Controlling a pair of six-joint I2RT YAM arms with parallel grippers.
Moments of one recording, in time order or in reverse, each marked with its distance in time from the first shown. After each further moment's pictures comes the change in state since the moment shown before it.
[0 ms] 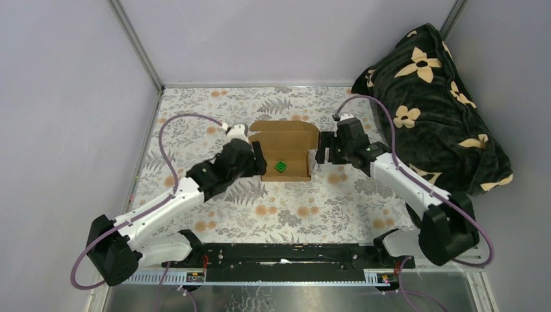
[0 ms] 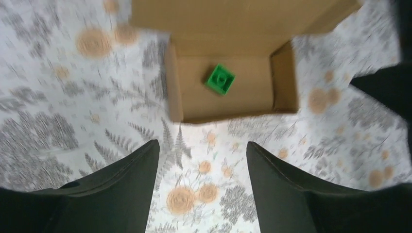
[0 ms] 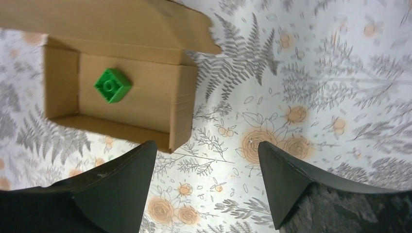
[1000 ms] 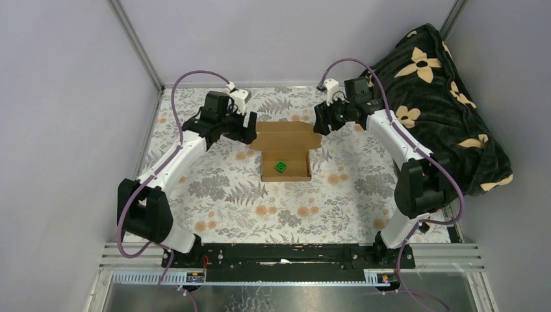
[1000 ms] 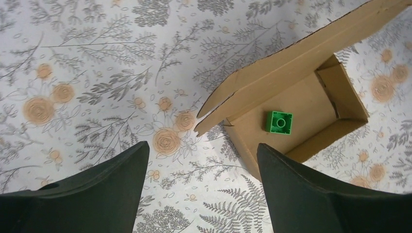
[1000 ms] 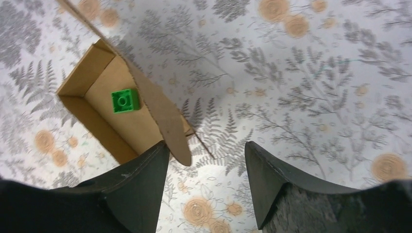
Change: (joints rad) left arm 0.459 0.351 0.422 -0.056 0.519 0.717; right arm -0.177 0.336 0.522 -0.140 -0.471 -0.677
